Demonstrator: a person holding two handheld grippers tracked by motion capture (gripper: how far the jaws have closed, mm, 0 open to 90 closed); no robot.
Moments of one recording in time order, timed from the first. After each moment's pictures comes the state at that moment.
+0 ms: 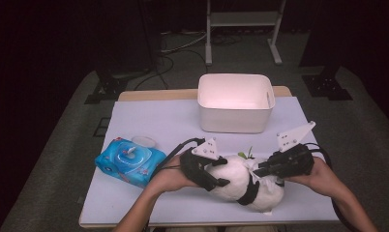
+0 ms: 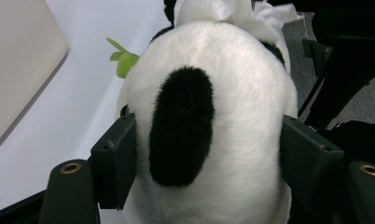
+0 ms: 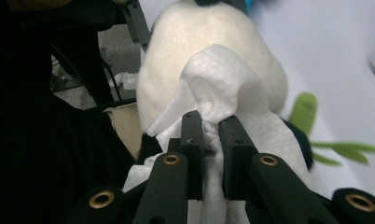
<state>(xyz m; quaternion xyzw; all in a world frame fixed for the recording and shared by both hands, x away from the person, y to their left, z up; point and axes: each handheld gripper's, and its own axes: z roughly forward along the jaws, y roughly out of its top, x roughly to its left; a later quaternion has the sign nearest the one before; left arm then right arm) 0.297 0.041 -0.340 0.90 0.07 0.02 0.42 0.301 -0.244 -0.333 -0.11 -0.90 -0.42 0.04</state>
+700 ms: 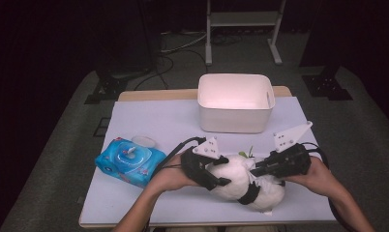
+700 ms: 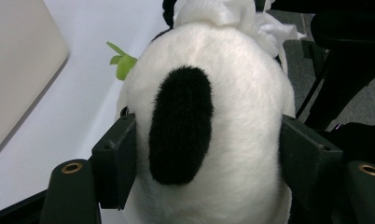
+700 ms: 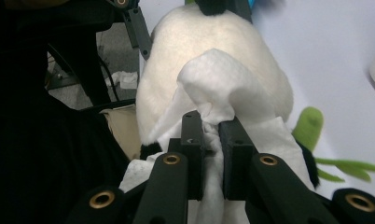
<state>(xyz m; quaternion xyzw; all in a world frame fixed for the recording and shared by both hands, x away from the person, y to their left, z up) 0.298 0.038 -0.335 0.91 0.06 0.03 0.42 0.300 -0.235 -0.329 -0.10 -0.90 -0.42 0.03</state>
